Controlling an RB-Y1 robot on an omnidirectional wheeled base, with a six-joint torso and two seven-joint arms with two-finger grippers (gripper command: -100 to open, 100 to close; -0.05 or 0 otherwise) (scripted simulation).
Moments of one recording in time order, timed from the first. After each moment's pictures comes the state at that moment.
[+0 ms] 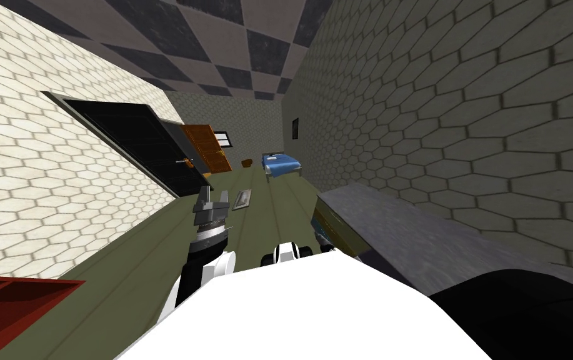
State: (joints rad) left arm 0.52 -0.03 -0.05 -2.39 -0.10 -0.38 0.10; right arm 0.37 -0.29 0.32 -1.42 0.61 0.47 -0.11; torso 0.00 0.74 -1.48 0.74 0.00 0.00
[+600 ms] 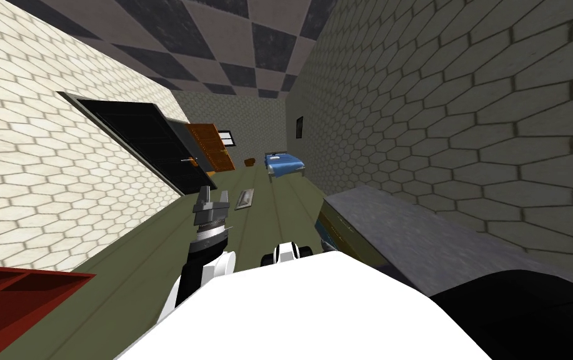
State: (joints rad) left arm 0.52 -0.03 -0.05 -2.39 -0.10 -0.38 0.10; right arm 0.34 -0.31 0.36 -1.29 0.68 0.62 -0.10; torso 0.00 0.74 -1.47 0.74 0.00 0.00
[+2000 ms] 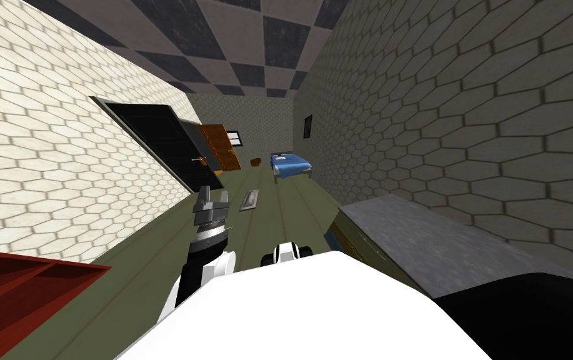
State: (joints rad) left arm 0.52 -0.03 -0.05 -2.39 -0.10 -0.38 0.10; right arm 0.24 -0.35 0.48 -0.89 0.87 0.99 -0.06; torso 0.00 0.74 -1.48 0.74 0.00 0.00
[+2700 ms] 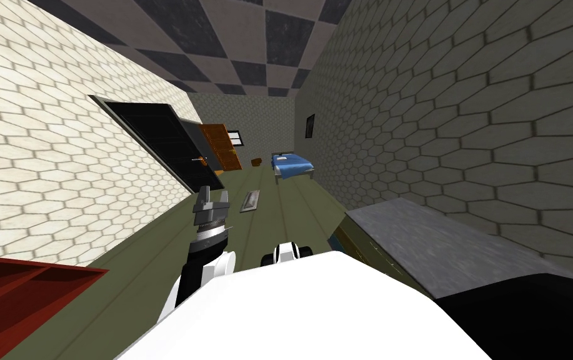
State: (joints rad) left arm 0.52 -0.03 -0.05 -2.39 -0.10 -0.38 0.10; right arm 0.22 -0.37 0.53 -0.75 0.94 1.16 -0.04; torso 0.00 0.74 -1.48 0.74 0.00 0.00
